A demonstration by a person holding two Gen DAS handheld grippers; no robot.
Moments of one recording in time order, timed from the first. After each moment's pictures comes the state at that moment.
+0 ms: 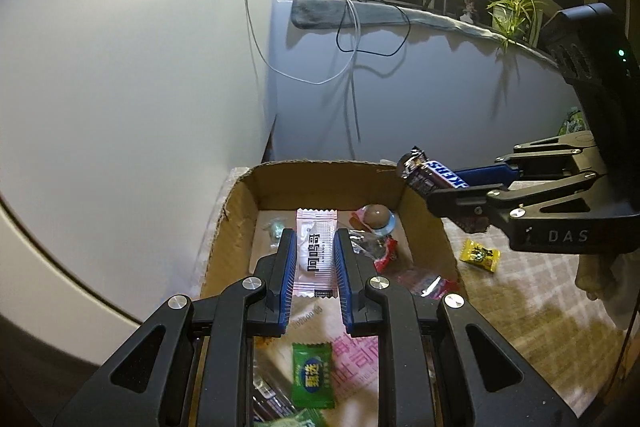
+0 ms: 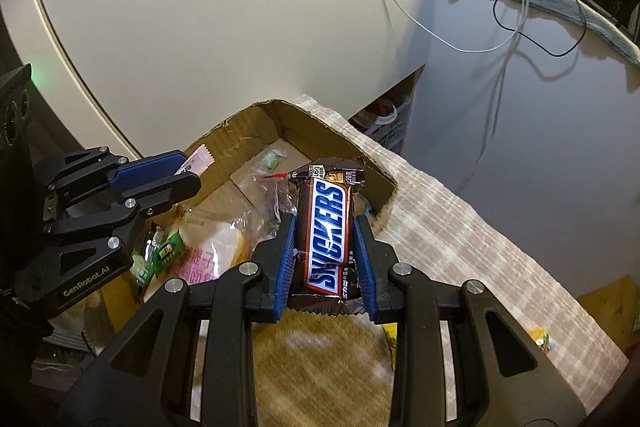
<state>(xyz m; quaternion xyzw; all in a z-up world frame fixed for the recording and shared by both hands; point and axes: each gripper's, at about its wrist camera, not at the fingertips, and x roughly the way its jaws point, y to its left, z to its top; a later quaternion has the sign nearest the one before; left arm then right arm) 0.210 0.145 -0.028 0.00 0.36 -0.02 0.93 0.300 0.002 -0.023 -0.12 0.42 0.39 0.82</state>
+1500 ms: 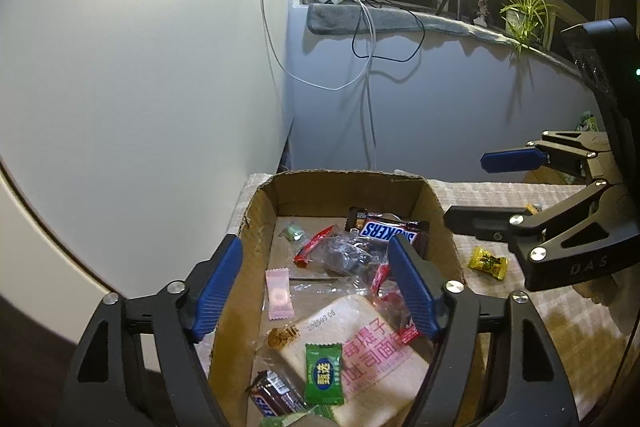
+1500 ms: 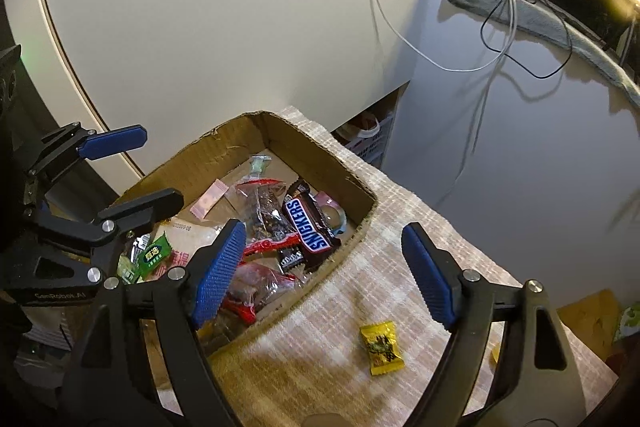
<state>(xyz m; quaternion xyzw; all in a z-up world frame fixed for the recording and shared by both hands) 0.207 0.144 -0.015 0.00 0.35 0.01 0.94 0.289 -0.009 -0.005 -0.15 0.38 0.36 0.84</state>
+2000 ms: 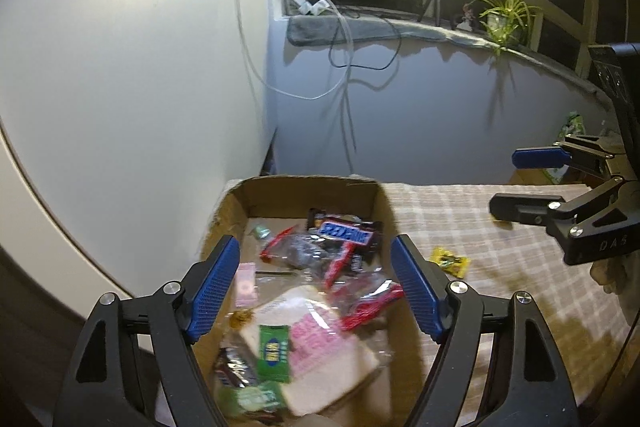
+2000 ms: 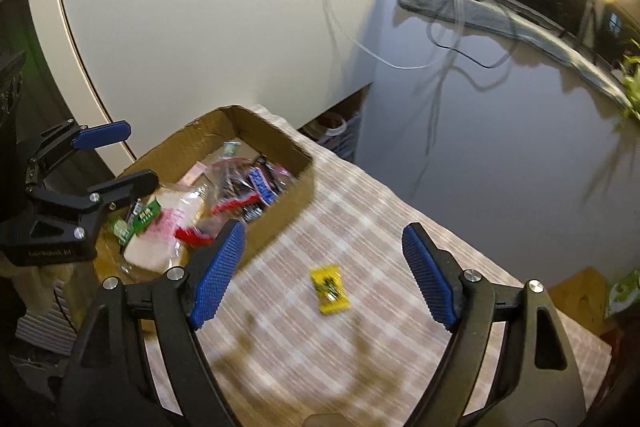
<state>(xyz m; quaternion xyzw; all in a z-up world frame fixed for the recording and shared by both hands) 0.186 0.106 0.002 0.00 0.34 -0.01 0.94 0.262 -0.095 0.015 -0.13 0.37 0.32 0.86</state>
